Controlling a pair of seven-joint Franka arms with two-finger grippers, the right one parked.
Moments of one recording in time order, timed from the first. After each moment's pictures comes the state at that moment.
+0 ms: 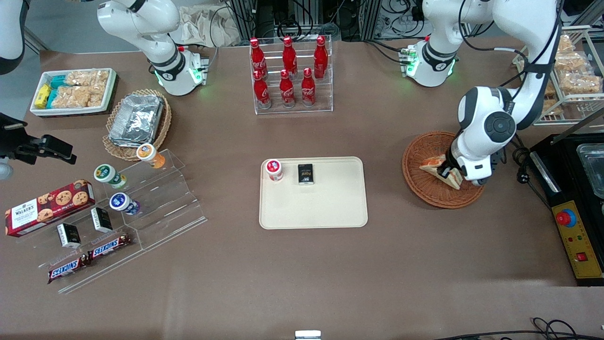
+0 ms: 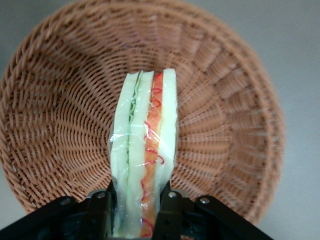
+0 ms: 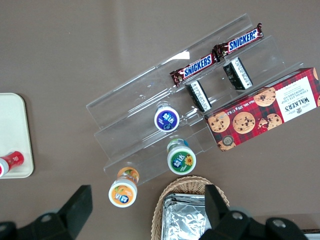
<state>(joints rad) -0.12 0.10 0.00 -2.39 0.04 2.40 -1.10</state>
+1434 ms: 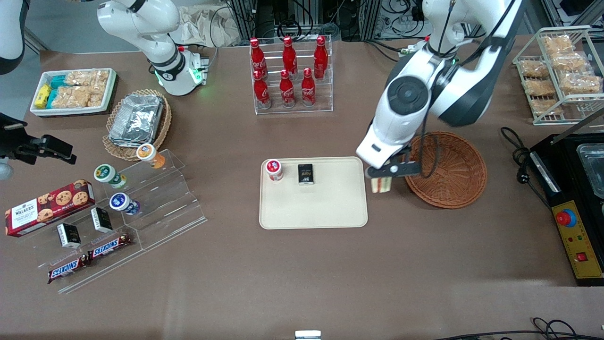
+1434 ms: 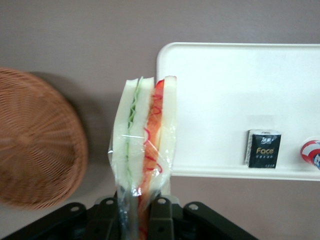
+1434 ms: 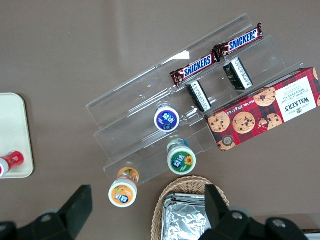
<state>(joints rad) -0.14 0.32 -0.48 -1.73 0.13 1.91 -0.67</state>
